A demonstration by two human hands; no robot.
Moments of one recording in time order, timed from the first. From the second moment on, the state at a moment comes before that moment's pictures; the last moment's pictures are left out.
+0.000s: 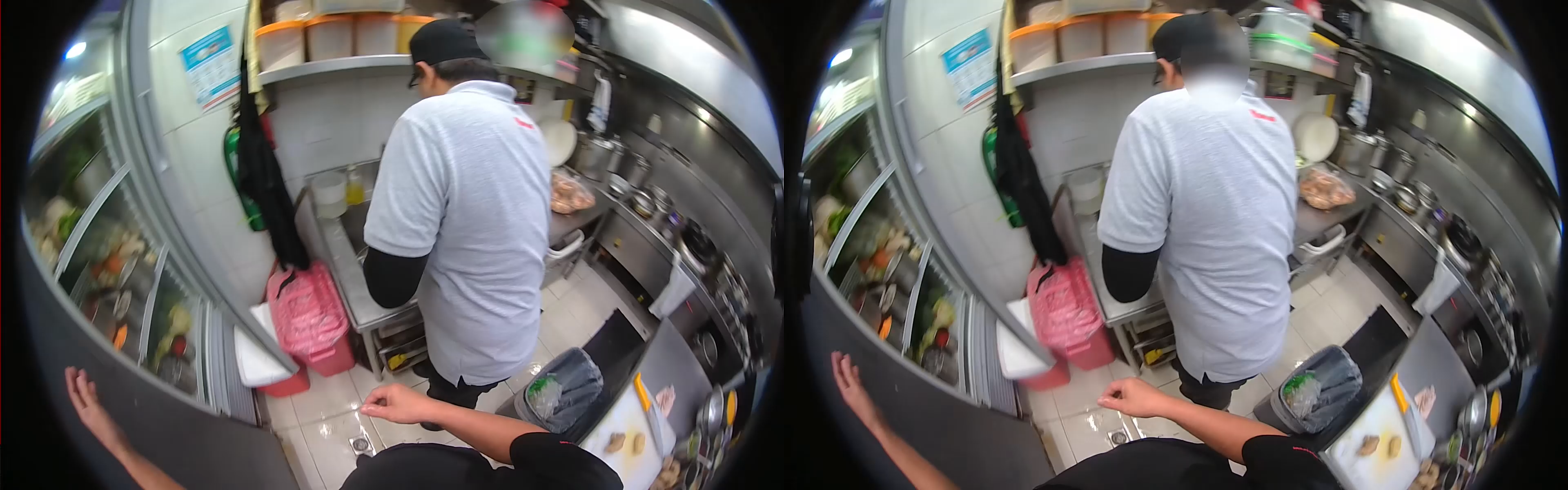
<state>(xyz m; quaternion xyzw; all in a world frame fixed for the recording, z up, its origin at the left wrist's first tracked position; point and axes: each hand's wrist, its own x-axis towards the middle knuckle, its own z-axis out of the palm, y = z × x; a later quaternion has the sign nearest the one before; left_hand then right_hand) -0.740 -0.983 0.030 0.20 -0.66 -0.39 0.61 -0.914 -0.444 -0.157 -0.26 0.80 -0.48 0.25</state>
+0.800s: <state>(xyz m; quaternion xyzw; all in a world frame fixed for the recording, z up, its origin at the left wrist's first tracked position) -0.836 -1.019 0.083 0.23 -0.70 0.00 0.68 -0.939 -0.476 -0.144 -0.14 0.81 -0.51 0.23</state>
